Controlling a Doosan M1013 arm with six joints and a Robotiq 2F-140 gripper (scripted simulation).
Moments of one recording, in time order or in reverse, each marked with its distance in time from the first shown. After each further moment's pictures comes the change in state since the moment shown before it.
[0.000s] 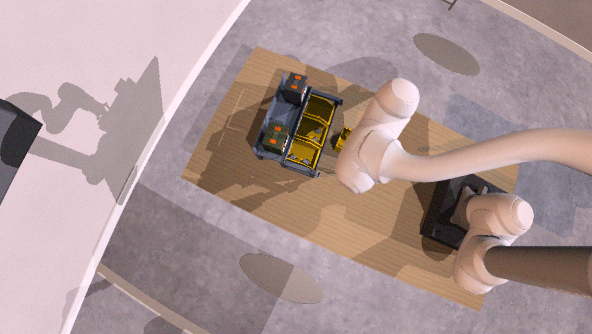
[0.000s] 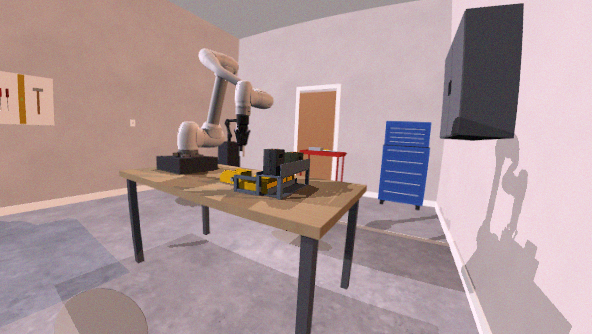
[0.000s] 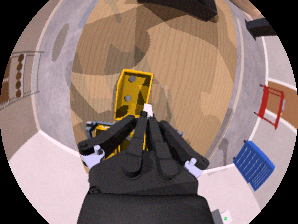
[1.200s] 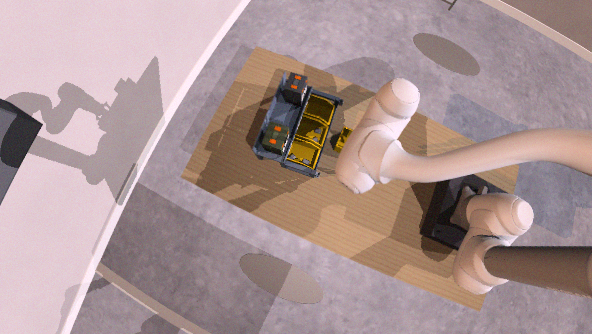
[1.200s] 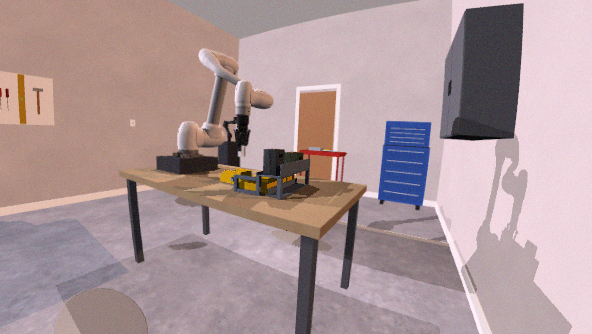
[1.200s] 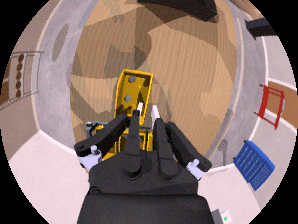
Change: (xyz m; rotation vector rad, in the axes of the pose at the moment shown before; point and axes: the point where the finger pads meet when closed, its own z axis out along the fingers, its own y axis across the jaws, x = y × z) arm 0.001 0.000 0.000 0.000 0.000 0.001
